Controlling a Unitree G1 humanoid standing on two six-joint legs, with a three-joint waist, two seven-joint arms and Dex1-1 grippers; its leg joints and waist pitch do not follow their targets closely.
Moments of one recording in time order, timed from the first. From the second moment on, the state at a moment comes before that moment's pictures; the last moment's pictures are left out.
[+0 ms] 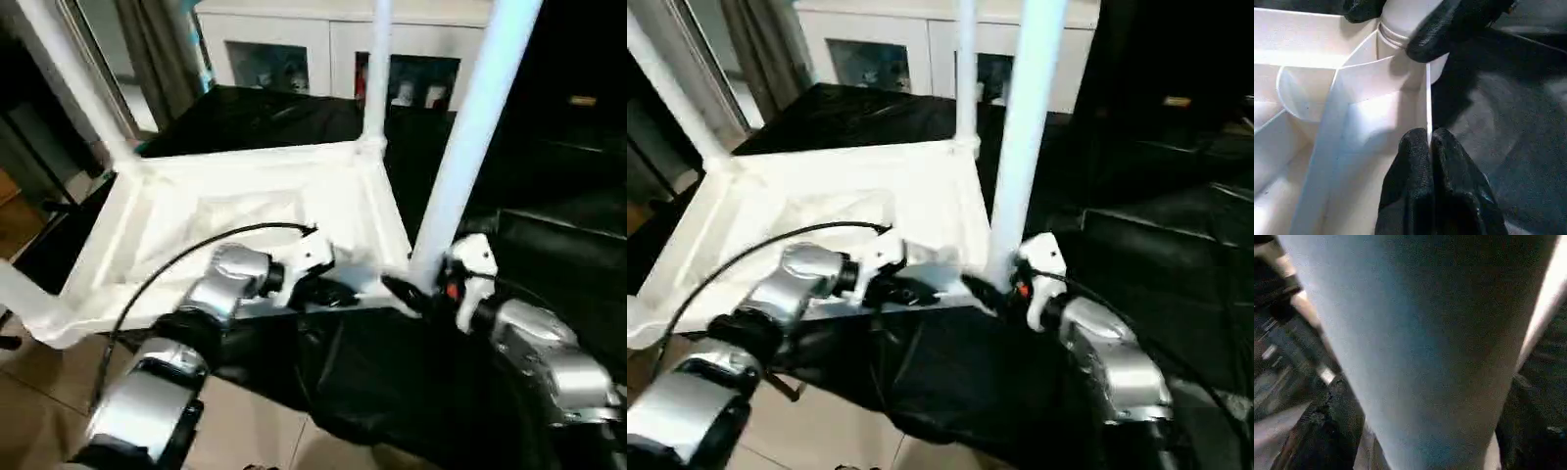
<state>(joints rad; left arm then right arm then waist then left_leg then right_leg) -0.76 0.16 -0.24 0.91 0.05 -0.10 -1.31 -0.21 -0.41 0.03 0.11 0.25 0.31 0.84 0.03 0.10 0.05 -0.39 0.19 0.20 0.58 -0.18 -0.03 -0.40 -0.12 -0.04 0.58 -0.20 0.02</state>
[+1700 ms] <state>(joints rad) -0.78 0.06 -0.23 0.96 0.08 -0.04 -1.01 -0.27 -0.19 -0.05 0.25 0.16 0.26 0.45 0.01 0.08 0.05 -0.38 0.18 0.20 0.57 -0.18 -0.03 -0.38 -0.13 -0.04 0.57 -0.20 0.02</state>
